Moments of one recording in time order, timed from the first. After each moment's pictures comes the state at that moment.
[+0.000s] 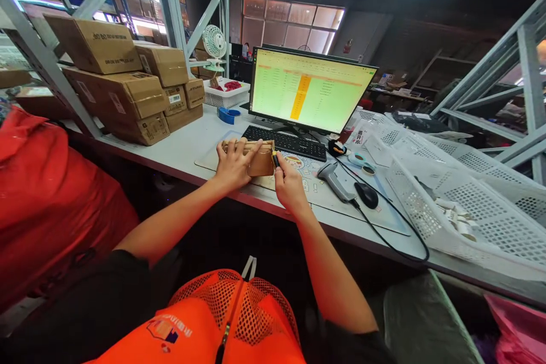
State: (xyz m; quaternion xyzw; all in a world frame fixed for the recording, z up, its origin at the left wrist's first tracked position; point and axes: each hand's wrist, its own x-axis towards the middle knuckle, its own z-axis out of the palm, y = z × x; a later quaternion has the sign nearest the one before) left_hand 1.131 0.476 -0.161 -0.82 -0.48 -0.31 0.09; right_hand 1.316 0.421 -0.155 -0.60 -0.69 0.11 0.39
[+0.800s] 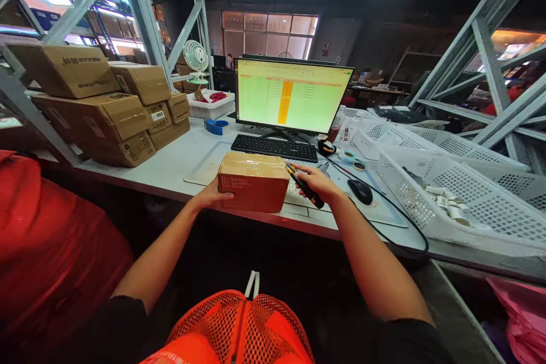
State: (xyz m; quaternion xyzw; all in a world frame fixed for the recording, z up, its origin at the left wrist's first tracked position) left_hand 1.086 0.553 -0.262 -0.70 -0.19 -0.44 -0.53; right_hand 1.410 0.437 -0.123 -0.64 -0.53 0.41 0.38
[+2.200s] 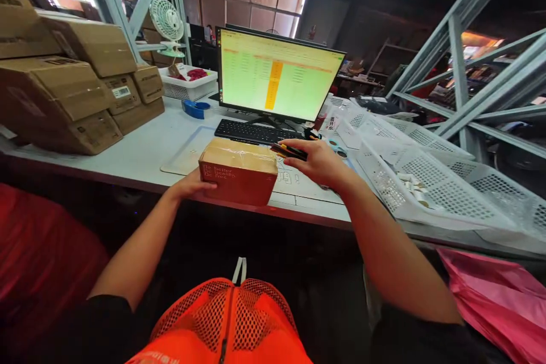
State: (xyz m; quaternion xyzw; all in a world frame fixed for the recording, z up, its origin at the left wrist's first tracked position) left_hand 1.078 0.568 -0.260 -0.68 -0.20 -0.39 -0.58; right_hand 1.406 0.400 -0.055 -0.58 -0.78 -0.02 0.22
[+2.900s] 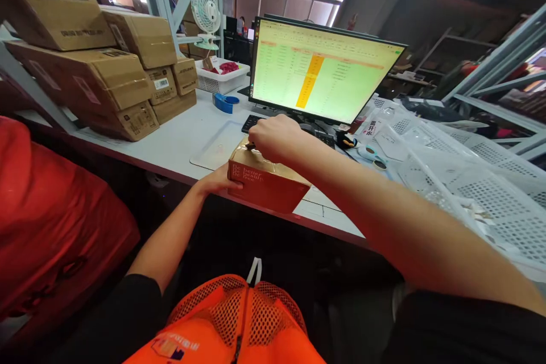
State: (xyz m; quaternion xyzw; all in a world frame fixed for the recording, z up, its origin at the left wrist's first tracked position) left_hand 1.080 0.564 -0.253 -0.69 -0.17 -0.40 -0.58; right_hand 1.233 0.476 -0.014 -0.51 -0.80 -0.22 -0.22
